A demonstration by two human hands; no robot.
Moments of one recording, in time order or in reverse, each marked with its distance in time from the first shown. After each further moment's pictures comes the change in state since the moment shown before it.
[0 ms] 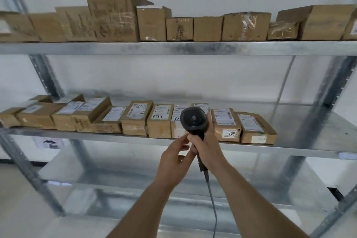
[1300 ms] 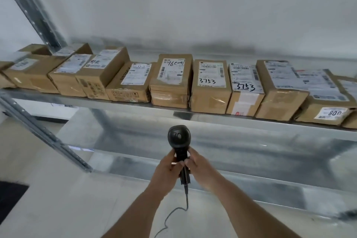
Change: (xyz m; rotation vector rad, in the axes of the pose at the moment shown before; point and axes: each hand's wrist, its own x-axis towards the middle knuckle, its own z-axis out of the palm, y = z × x) left_hand 0.014 -0.271 -0.079 -0.156 -0.186 -0.608; right_hand 0.057 0.211 0.199 -0.345 -0.487 0.482
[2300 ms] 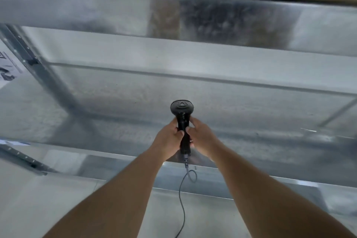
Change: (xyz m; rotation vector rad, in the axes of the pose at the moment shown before) left_hand 0.252 -0.194 0.021 0.133 -0.089 -0.020; right_hand 0.262 0.163 0.065 0.156 0.208 0.082
